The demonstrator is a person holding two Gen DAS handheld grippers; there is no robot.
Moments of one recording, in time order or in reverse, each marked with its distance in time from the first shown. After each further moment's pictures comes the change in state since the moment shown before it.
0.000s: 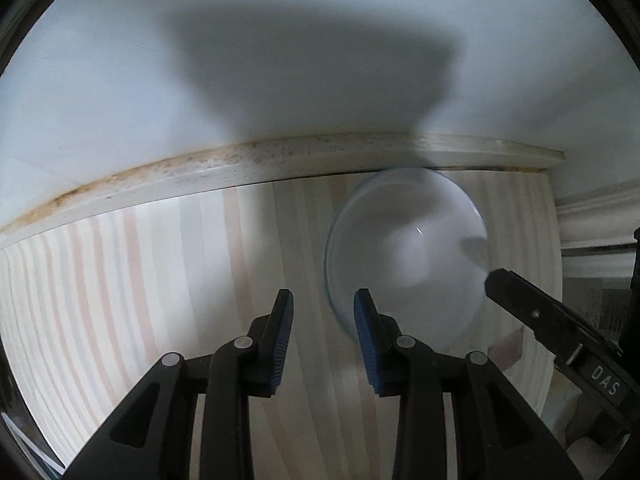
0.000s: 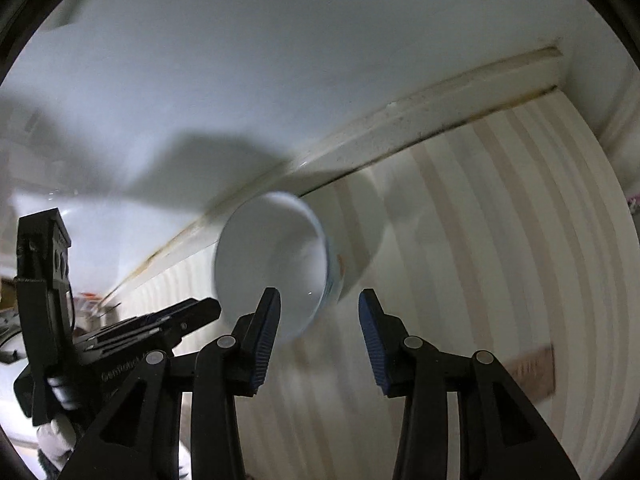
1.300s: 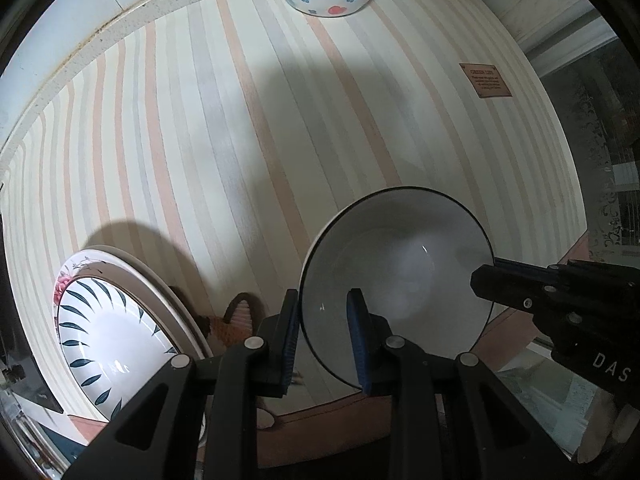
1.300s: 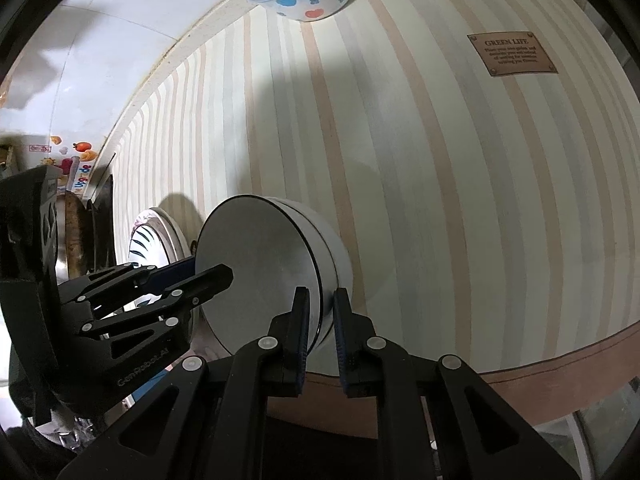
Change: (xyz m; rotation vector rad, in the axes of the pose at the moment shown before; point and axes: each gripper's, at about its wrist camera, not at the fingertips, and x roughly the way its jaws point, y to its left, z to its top) left arm -0.028 -0.017 -0.250 0.206 0.120 0.067; right arm -0.027 0.007 -0.245 -0.066 0.276 -0.032
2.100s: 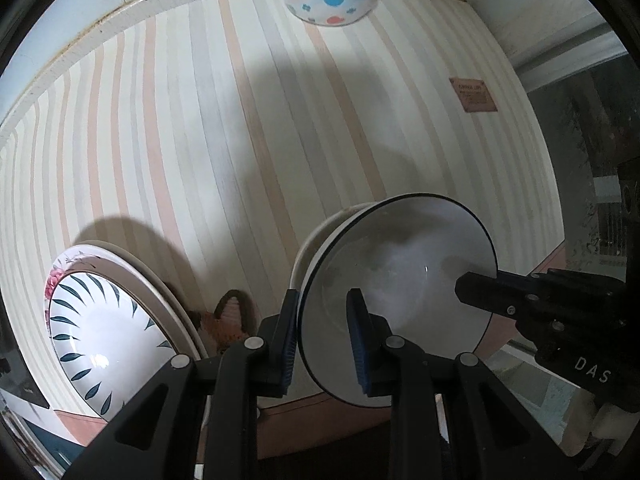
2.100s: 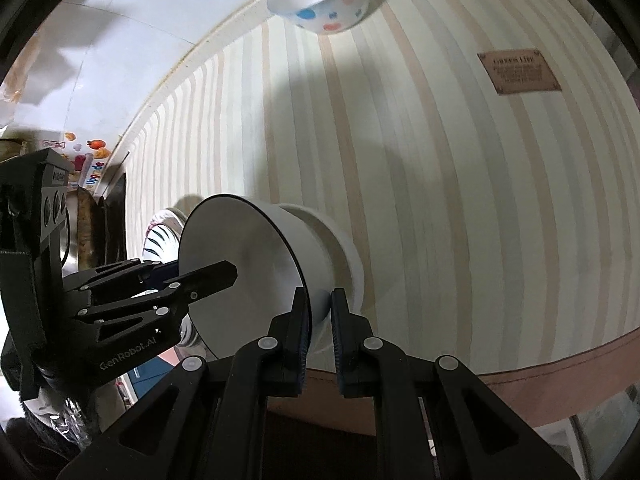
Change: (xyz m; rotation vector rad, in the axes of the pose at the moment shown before) left arm -0.015 0.011 0.002 -0.031 0.011 -0.078; right arm -0.012 0.003 -0.005 -0.018 -0.011 0.034
